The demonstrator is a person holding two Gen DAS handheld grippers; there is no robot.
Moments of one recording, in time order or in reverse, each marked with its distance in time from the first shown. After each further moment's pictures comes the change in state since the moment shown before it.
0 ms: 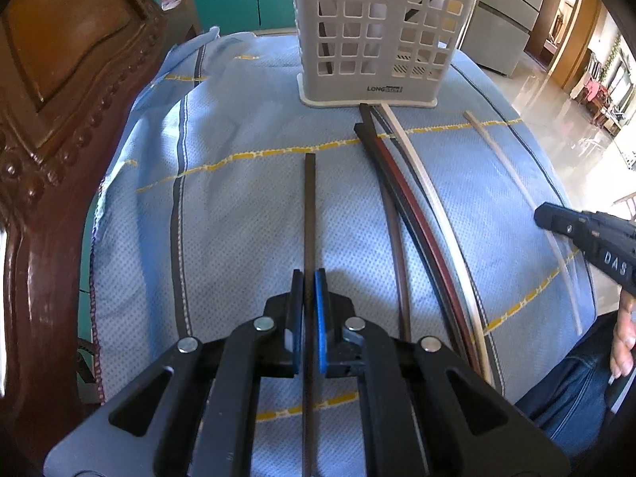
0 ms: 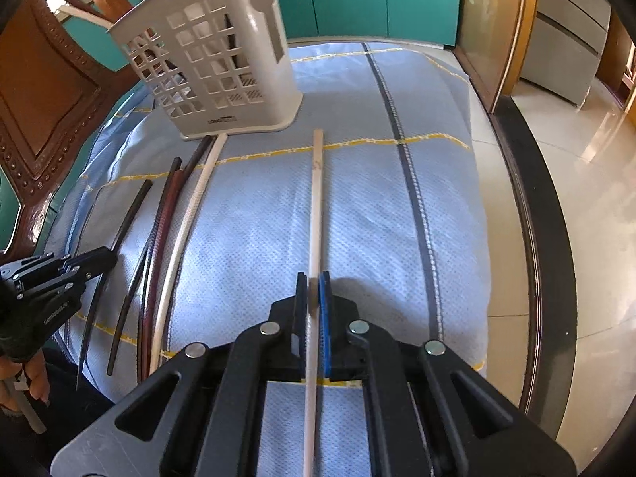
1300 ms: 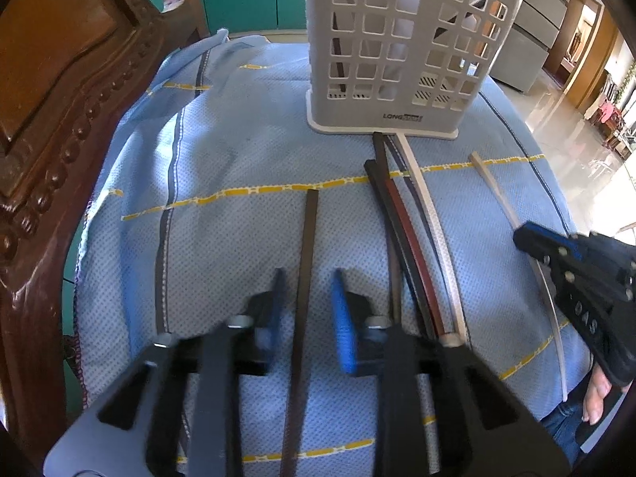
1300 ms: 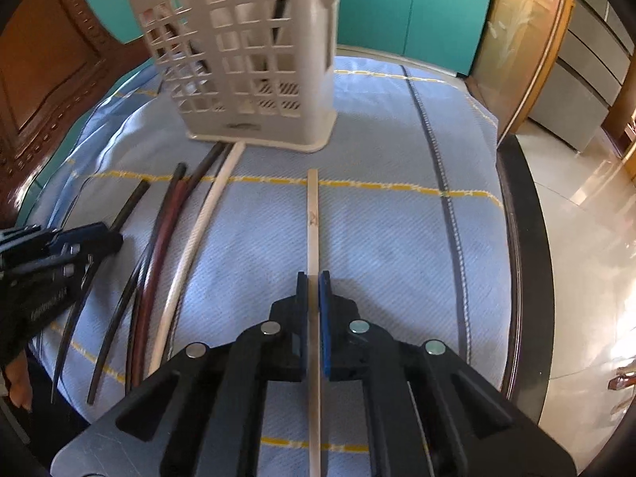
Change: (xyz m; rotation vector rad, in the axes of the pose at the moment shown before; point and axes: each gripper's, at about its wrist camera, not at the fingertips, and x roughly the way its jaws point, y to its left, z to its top) left arm 0.019 -0.001 0.032 -0.071 -0.002 0.020; right arm 0.024 0.030 0.019 -0.141 -0.017 -0.066
